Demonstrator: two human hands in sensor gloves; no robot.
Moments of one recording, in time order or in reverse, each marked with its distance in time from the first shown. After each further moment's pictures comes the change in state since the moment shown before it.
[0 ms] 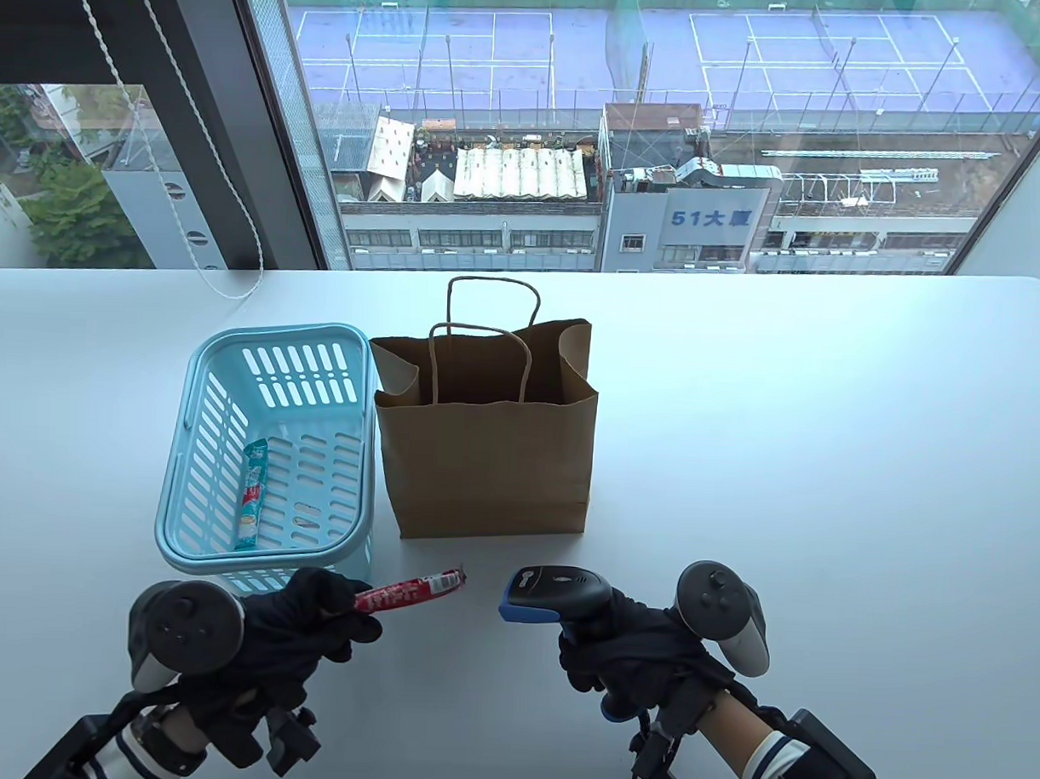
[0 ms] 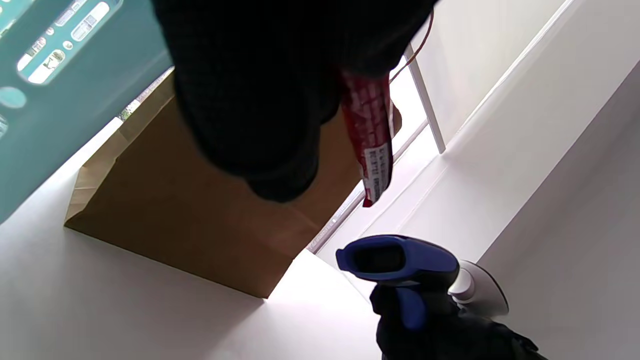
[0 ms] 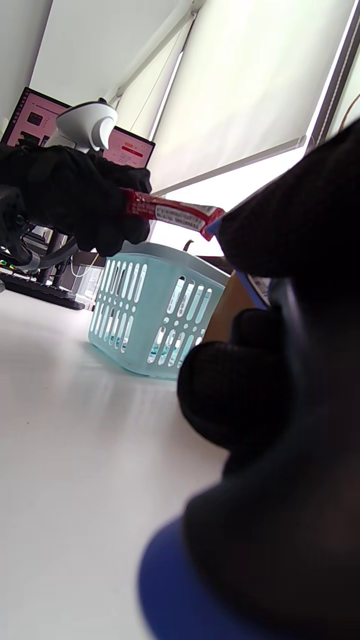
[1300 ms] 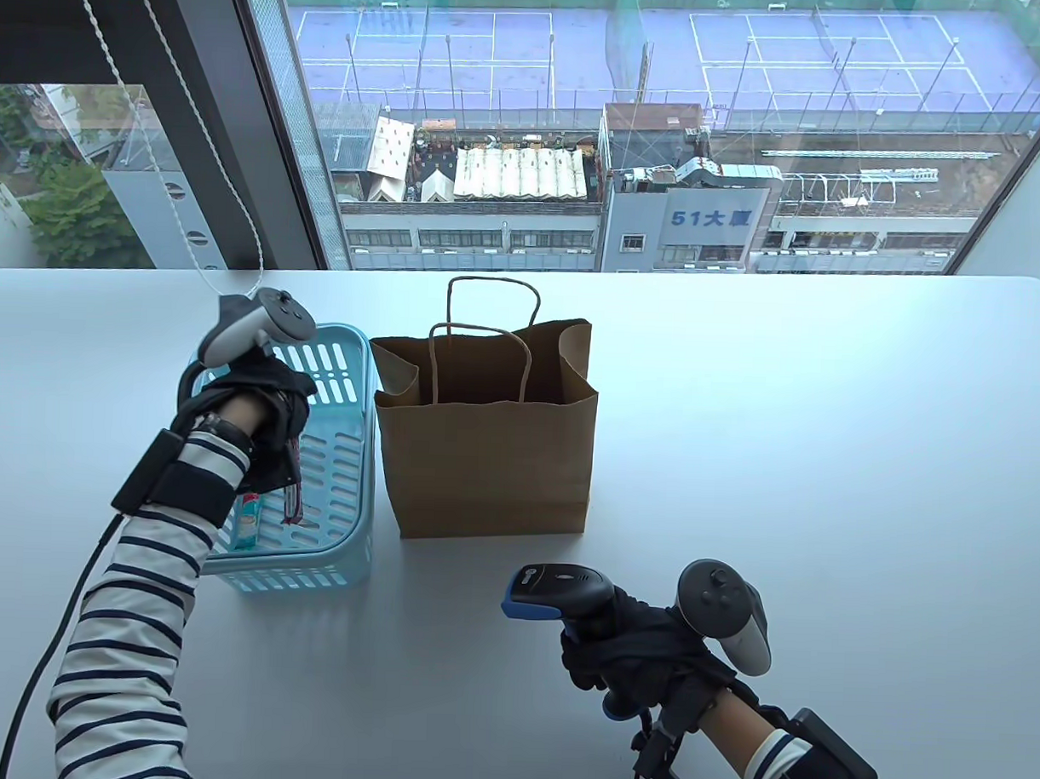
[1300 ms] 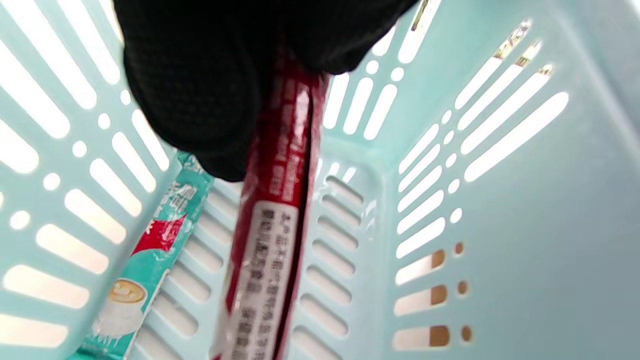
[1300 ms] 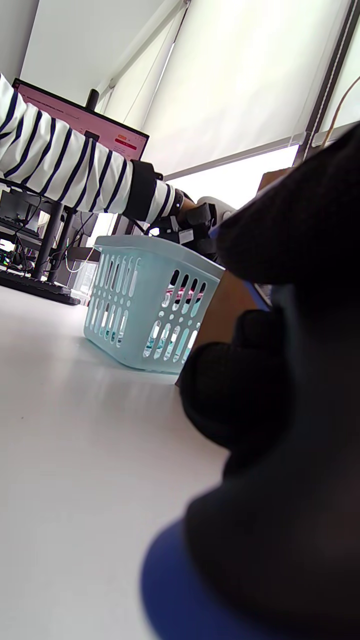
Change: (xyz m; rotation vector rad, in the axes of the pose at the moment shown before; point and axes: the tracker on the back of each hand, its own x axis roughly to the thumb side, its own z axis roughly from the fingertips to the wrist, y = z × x) left_hand -0.123 0.125 -0.189 -0.451 1.027 -0.229; right_hand -0.003 -0.002 0.000 -0.027 0.028 -0.029
